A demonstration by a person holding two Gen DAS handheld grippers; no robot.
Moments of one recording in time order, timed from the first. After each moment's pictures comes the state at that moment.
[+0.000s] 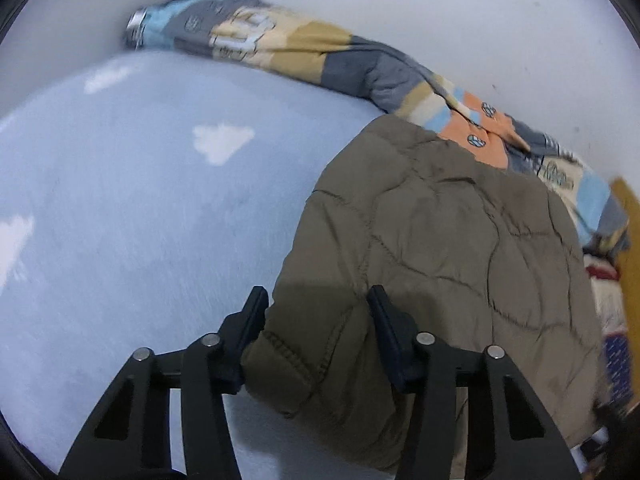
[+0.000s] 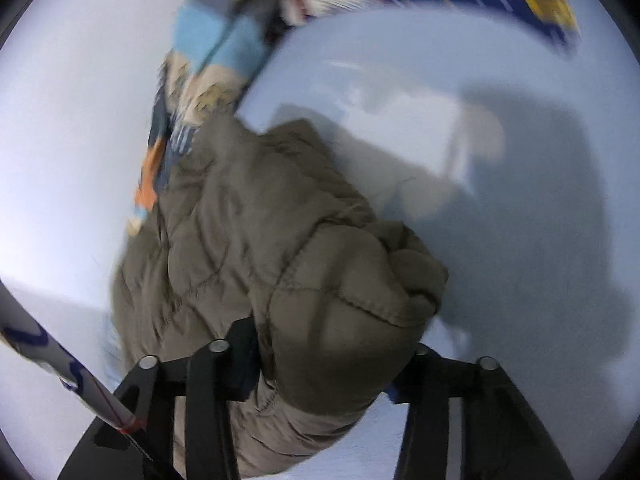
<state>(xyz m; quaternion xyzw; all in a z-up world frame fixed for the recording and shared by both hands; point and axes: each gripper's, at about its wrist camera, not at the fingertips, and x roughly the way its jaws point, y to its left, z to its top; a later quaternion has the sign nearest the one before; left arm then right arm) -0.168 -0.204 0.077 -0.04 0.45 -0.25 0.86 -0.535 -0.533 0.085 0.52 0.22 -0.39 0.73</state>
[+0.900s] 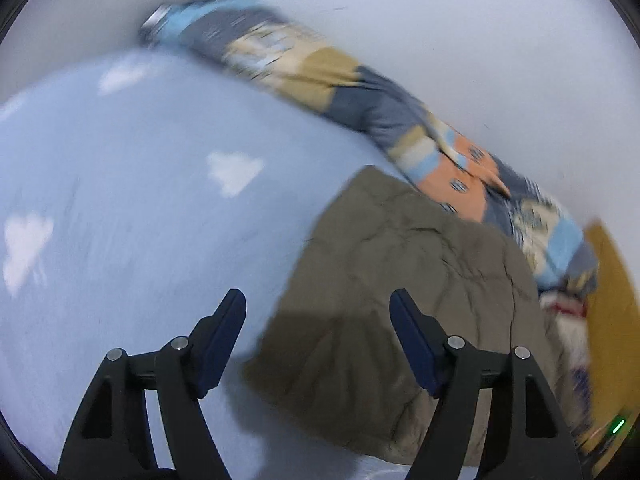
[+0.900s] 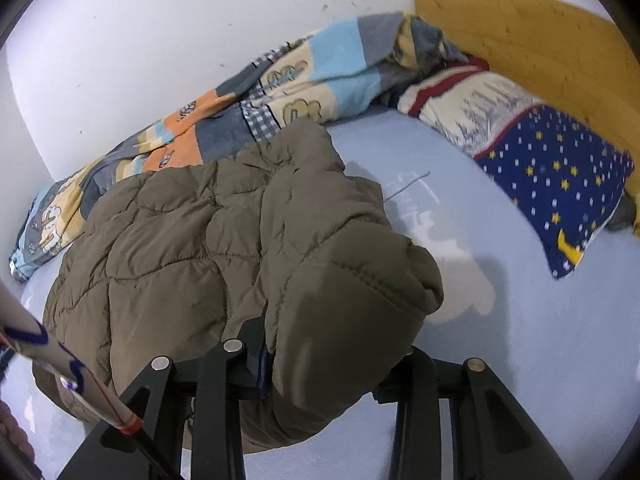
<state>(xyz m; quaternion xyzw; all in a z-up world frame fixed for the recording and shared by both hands) -0.153 -0.146 0.116 -0.15 0.48 -0.24 0.83 -0.494 -0.493 0.147 0.28 0.31 -0.42 0.80</state>
